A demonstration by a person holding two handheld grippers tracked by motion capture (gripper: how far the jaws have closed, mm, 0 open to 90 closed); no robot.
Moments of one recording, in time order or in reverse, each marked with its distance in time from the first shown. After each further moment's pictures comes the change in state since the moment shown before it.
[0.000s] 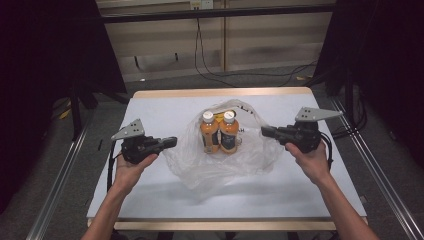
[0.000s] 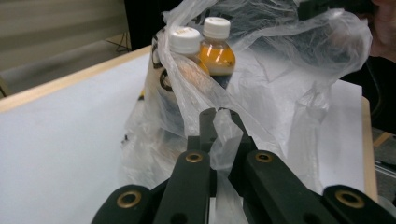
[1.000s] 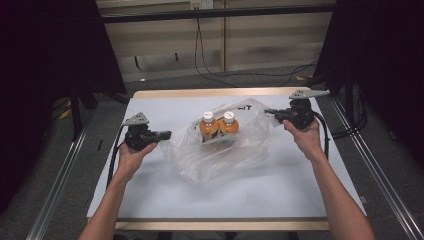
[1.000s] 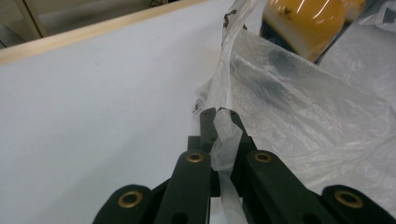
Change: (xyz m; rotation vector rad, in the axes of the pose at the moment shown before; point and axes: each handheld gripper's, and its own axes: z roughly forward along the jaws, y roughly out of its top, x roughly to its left) left arm 0.063 -0.034 0.029 0.168 0.101 -0.092; right arm -0.079 -0.006 0.039 0.104 -0.113 0.070
